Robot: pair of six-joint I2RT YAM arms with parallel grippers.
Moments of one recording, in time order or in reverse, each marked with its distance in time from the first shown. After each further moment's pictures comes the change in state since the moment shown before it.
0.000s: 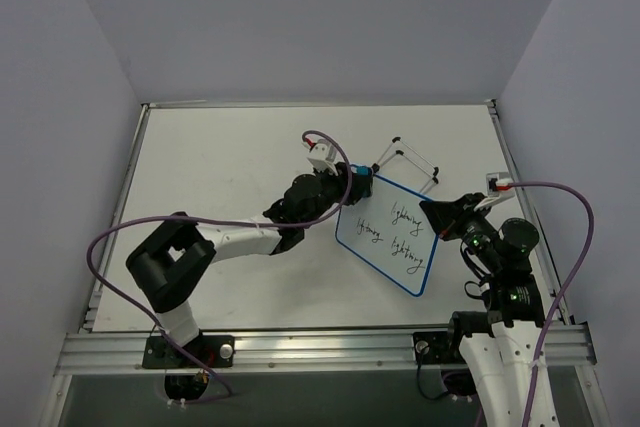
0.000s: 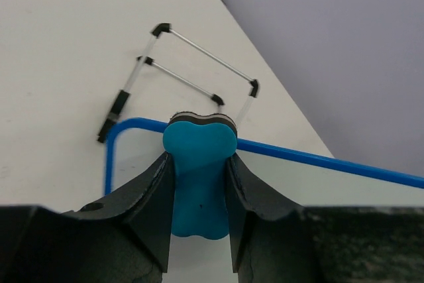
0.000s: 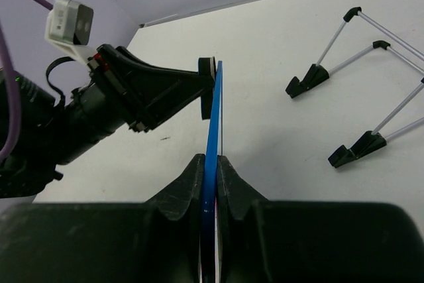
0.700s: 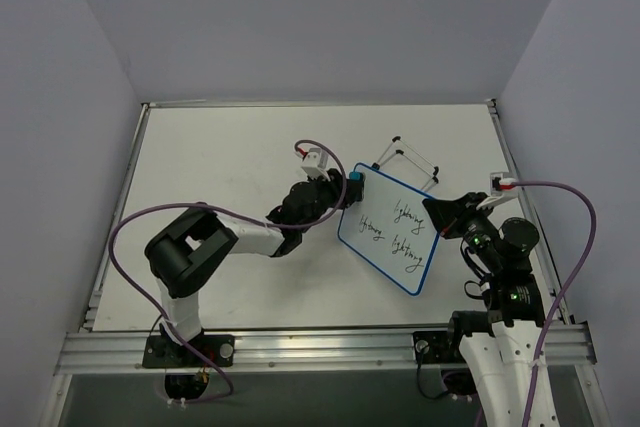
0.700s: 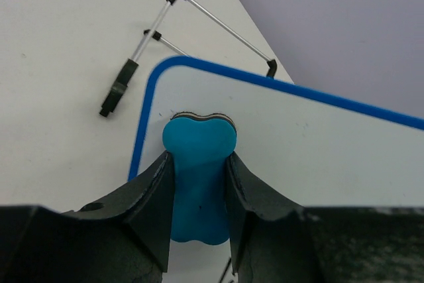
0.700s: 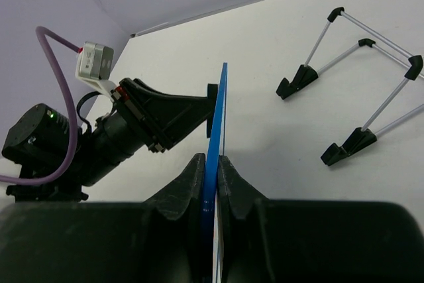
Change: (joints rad) left arm 0.048 0.130 -0.071 0.179 0.000 -0.066; right arm 0.002 0.001 0.000 -0.007 0.044 0.024
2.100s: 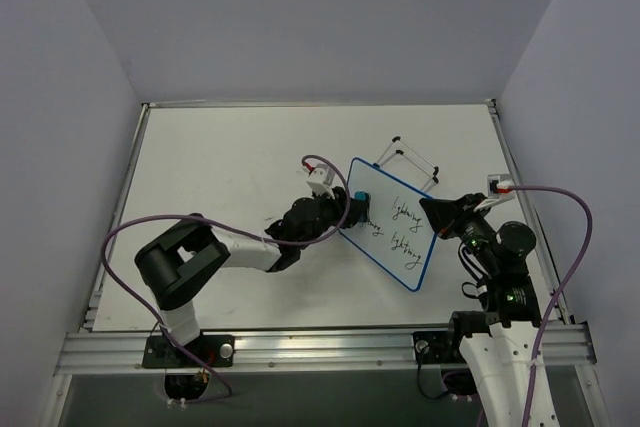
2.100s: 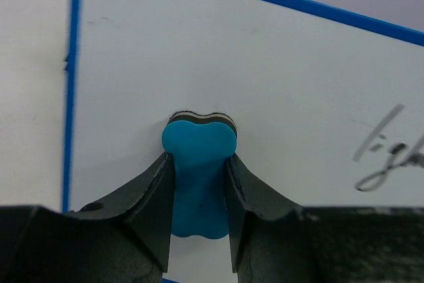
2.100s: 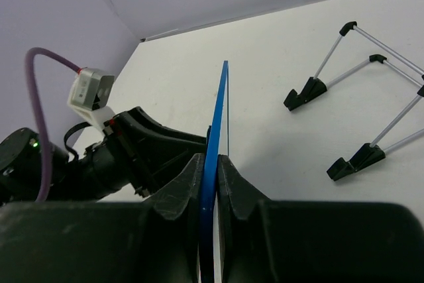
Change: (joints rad) left arm -0.064 -0.073 -0.099 -0.029 0.008 -0.002; right arm 0.021 -0.017 -0.050 0.089 -0.005 -0.003
